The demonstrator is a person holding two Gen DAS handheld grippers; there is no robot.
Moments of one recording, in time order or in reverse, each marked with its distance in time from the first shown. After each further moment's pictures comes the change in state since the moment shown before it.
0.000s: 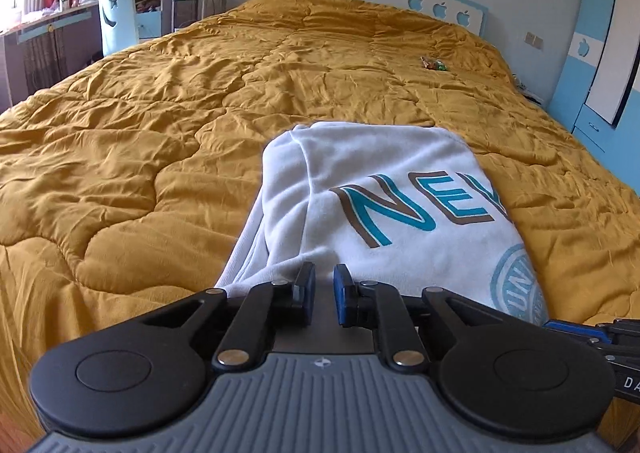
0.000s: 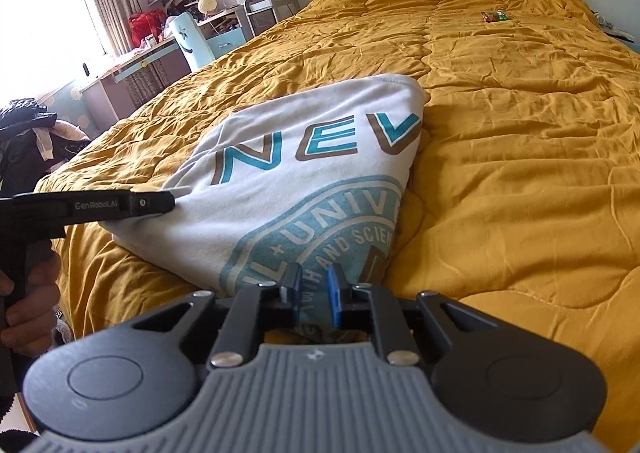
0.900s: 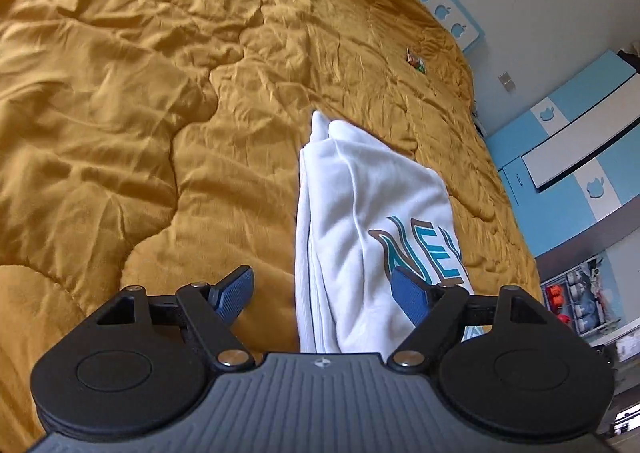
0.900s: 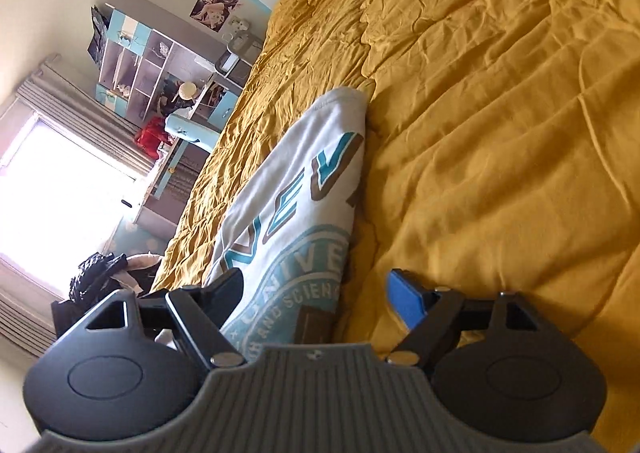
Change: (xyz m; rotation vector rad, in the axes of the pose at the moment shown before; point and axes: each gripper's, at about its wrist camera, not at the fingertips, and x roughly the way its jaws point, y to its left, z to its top) left arm 0.051 0.136 0.058 -0.382 0.269 -0.400; right arm 0.016 -0.123 0.028 0.563 0.000 0.305
